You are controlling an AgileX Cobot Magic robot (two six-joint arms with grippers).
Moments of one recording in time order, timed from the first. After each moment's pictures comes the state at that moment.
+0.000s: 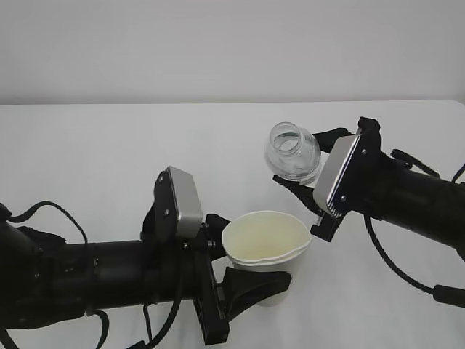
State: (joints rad) left arm -0.68 1.97 -0.61 0.71 -1.14 -0.30; right arm 0.25 1.82 -0.60 -0.56 -1.00 -0.51
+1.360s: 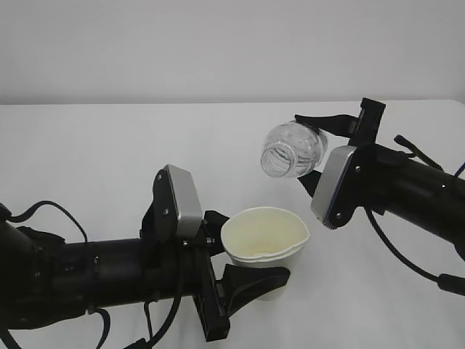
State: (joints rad) left arm -0.68 1.97 -0.61 0.68 -1.14 -0.26; right arm 0.25 1.82 -0.60 -0.48 -1.10 -0.90
